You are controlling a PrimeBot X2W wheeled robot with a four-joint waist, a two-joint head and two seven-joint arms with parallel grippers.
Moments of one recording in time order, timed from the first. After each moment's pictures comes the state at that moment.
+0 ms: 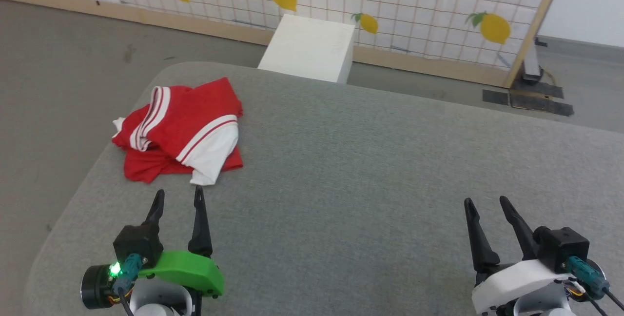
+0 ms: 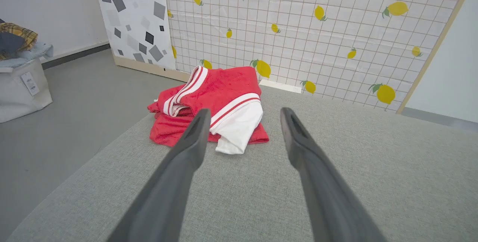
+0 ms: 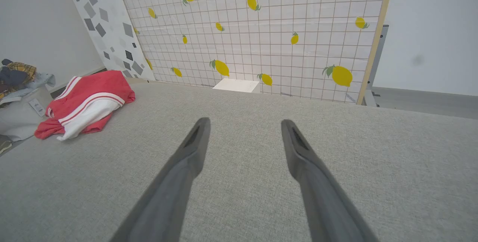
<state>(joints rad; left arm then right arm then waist) -0.01 0.05 -0.03 0.06 -0.14 0.05 -0.14 0.03 -0.05 -0.01 0.13 0.16 0.13 -0.14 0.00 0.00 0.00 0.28</state>
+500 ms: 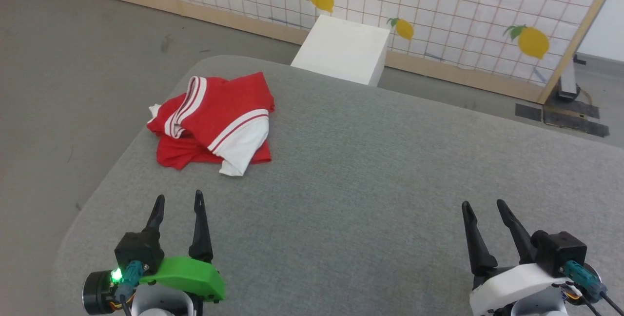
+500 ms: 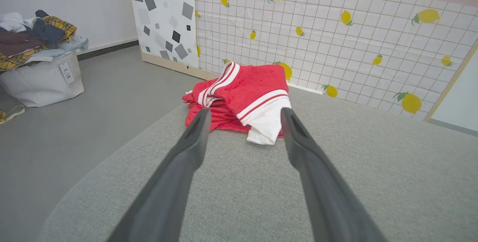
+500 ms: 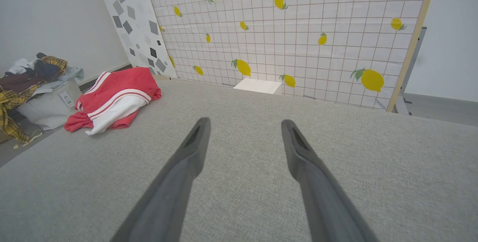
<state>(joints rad) 0.00 0.05 -0.04 0.08 -0.15 0.05 -0.17 0.03 -0.05 0.00 0.16 0.18 0.13 -0.17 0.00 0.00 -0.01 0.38</state>
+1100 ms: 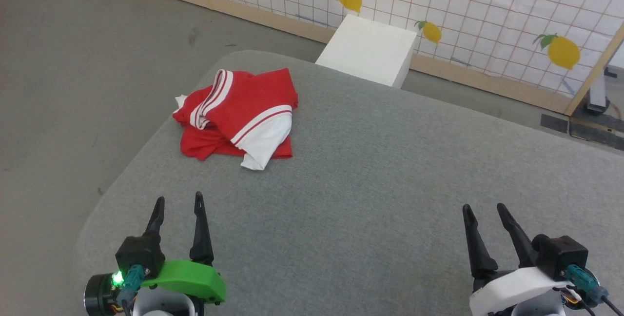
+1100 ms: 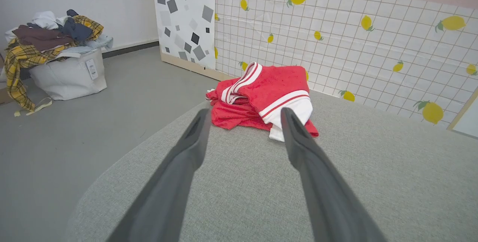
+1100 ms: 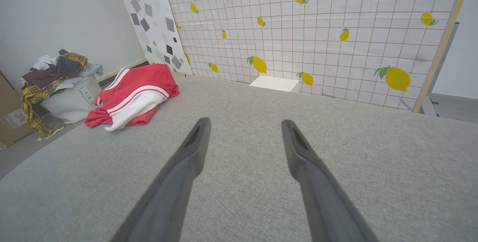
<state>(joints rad) 0.00 0.05 -0.05 0.11 -0.15 0.06 -0.21 0.03 -0.05 0.00 0.18 0.20 0.13 -0.19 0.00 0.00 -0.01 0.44</state>
